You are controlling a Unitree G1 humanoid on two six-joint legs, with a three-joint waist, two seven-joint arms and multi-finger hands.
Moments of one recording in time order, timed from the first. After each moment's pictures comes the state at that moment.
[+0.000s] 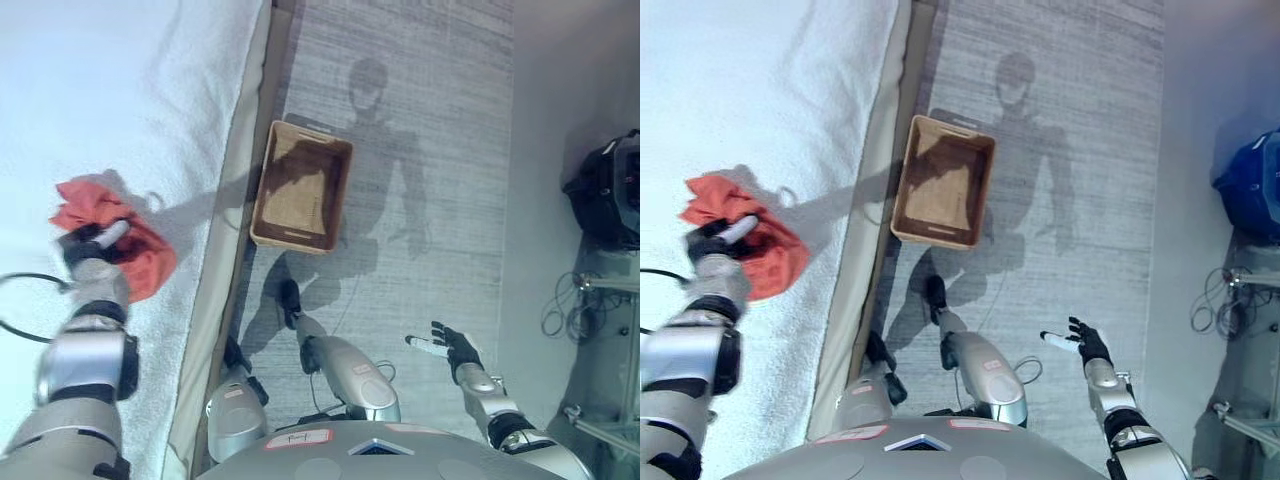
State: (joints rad) left arm -0.58 0.51 0.00 1.28 -0.59 -0.10 0.36; right arm 0.01 -0.31 0.19 1.05 0.21 -0.08 -0.10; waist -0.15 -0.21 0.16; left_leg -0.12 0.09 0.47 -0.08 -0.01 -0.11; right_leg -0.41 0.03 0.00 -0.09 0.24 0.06
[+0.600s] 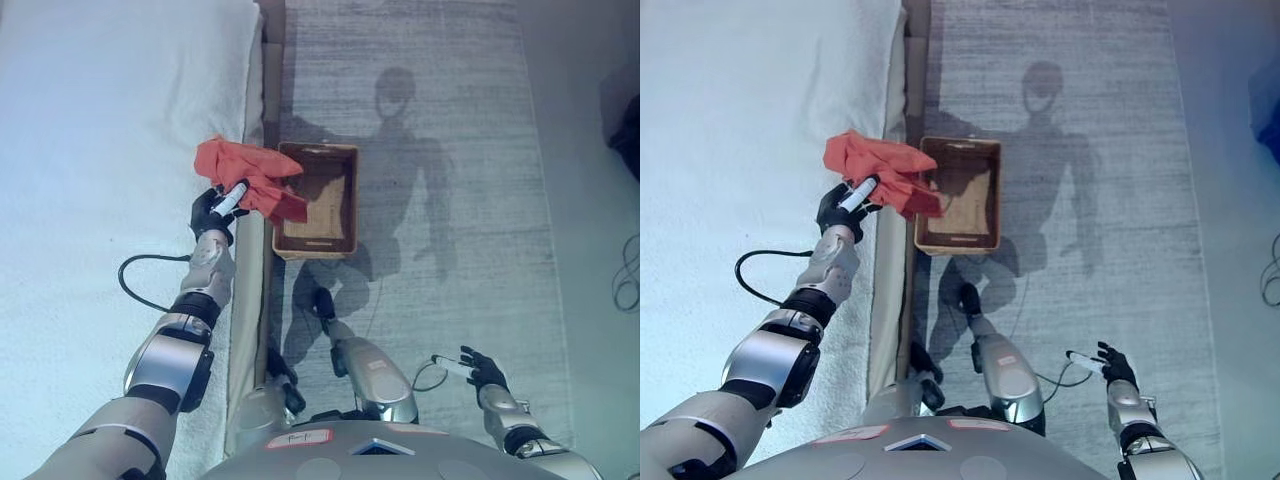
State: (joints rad) left arm -0.59 0.28 -0.19 1.01 -0.76 -0.16 0.27; right arm 0.03 -0.37 0.11 1.16 0.22 -0.07 -0.13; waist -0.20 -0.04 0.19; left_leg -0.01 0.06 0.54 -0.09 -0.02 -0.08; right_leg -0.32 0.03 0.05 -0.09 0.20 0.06
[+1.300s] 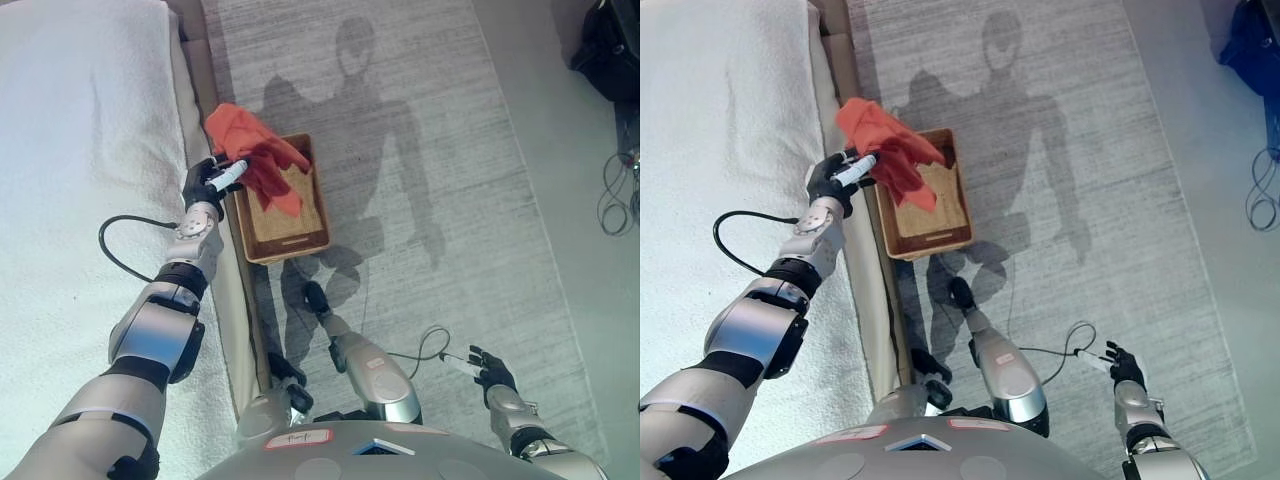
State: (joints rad) left arm -0.77 0.38 -0.30 1.14 -0.70 -0.12 0.18; right arm 0.03 -0.38 0.11 1.18 0.28 -0.09 -0.13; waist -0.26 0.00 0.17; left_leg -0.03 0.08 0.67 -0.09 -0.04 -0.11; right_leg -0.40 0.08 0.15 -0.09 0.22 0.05
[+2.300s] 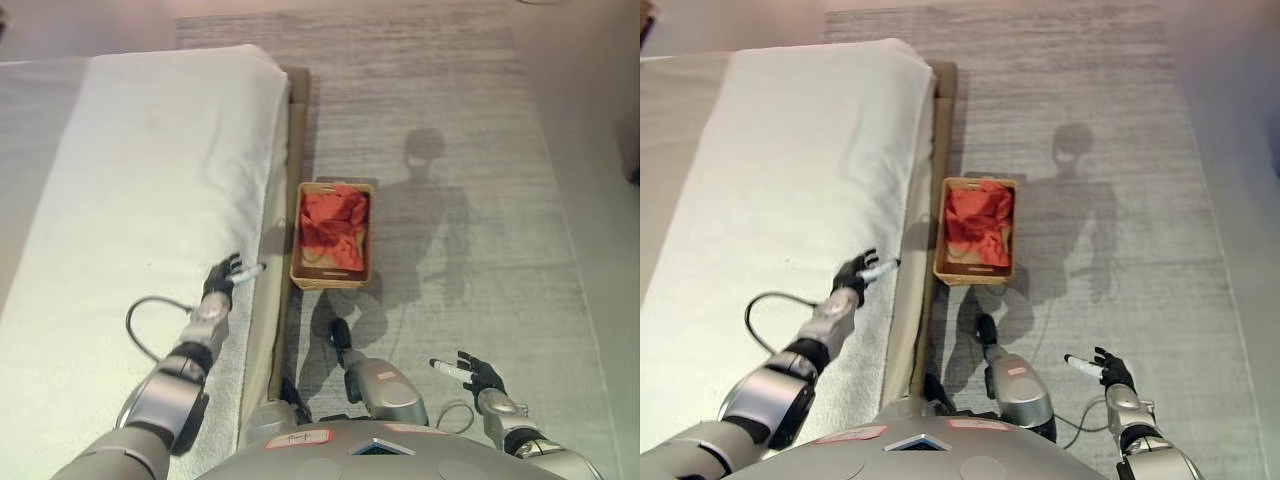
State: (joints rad) left arm -0.24 0.30 -0.26 1.10 -0.41 -0.09 0.14; right arm 0.02 -0.36 0.15 1.20 0.26 -0.07 -0.09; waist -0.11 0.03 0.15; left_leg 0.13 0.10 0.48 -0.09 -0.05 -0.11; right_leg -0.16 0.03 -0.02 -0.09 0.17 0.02
